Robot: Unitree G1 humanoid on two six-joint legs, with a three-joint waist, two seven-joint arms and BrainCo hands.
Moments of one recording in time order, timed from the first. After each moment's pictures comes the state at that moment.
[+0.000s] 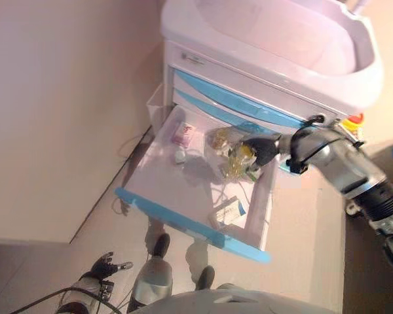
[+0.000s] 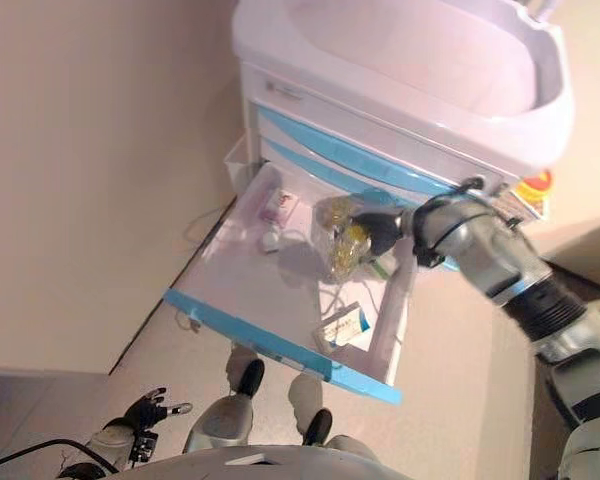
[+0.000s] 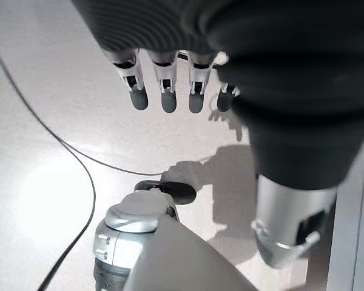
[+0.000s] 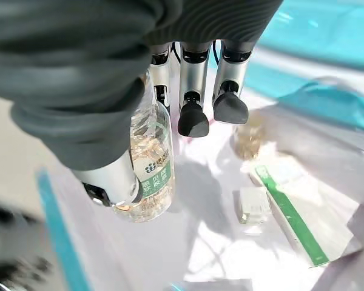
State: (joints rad) left arm 0.04 0.40 -0.11 1.09 -0.08 -0.04 -0.02; right arm -0.73 -0.93 0.50 0.00 -0.03 -0.05 0.73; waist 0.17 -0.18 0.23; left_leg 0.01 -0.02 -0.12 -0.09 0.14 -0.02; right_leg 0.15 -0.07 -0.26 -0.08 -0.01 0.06
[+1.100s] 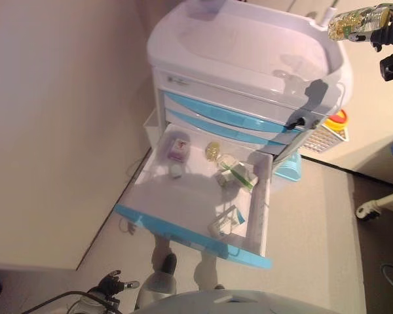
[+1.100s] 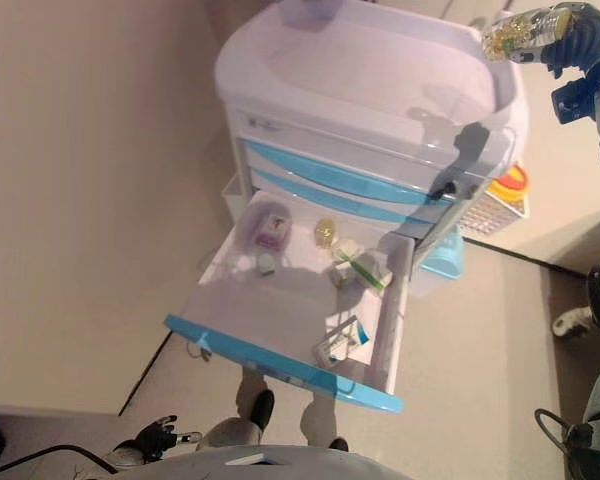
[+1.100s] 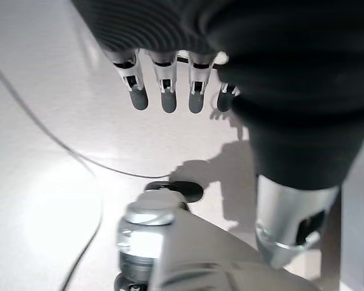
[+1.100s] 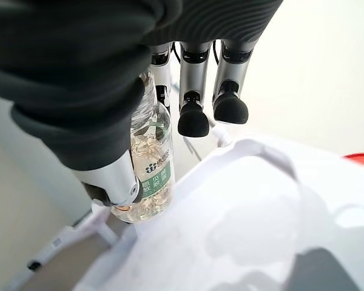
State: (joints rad) left arm 0.06 0.37 -0.21 1.16 -0.09 -0.04 -0.03; right arm -1.35 -1.04 0.59 0.96 0.28 0.14 0.16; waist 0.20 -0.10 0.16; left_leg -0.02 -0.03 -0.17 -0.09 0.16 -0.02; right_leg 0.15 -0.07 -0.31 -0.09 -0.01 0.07
